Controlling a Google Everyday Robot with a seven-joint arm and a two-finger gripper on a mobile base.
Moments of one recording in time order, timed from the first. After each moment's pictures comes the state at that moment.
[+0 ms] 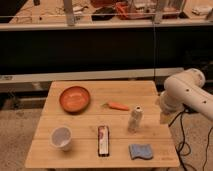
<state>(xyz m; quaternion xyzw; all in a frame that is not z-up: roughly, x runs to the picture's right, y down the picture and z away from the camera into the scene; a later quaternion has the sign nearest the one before) 0.276 0.133 0.702 -0.28 0.00 0.00 0.96</state>
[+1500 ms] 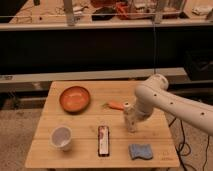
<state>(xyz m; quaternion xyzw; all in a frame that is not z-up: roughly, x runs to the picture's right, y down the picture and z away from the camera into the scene) 0.154 0.168 0.730 -0.32 -0.05 -0.06 0.94</state>
